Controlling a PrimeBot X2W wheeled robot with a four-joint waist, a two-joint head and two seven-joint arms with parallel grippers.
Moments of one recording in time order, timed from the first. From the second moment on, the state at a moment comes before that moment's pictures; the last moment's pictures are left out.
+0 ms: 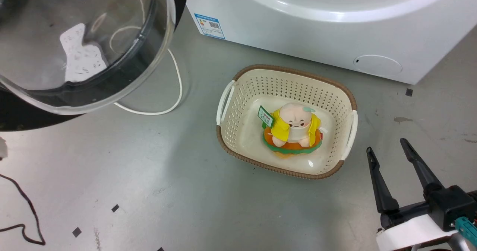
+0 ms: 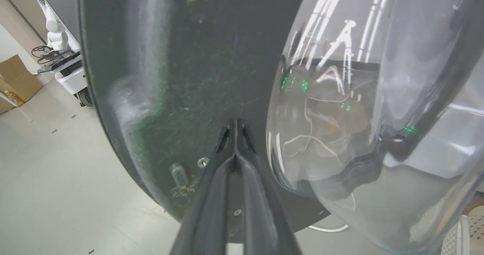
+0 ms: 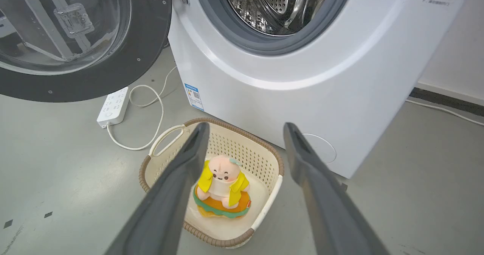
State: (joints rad) left arm -0.48 0.57 0.15 0.45 -0.41 0.03 -0.10; right arm 0.03 -0.10 0.02 -0.20 -0.01 0.13 -0.09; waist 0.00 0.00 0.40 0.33
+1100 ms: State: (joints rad) left arm -0.01 0.24 -0.12 -0.03 -0.24 0.09 -0.22; right arm 0.09 -0.06 -0.08 -0.10 -0.01 0.13 -0.20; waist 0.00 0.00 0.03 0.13
